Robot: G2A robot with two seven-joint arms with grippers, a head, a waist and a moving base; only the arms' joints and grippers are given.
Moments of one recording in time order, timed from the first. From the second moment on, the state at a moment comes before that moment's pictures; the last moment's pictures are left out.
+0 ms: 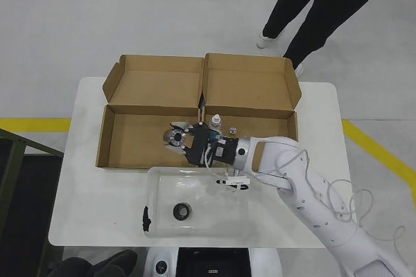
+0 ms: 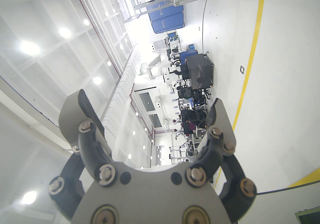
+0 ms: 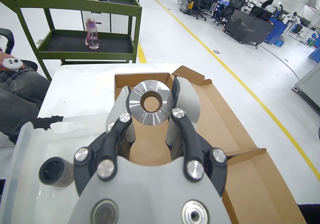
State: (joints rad) left arm -0.29 -0.19 -0.48 -1.38 1.96 -0.31 0.15; right arm -0.88 -1.25 0.87 -1.76 -1.22 -0.61 0.18
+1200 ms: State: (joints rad) left arm -0.29 -0.19 -0.48 -1.38 1.96 -0.31 0.15; right arm -0.47 -1.45 0.58 -1.10 -1.08 -0.63 0.35
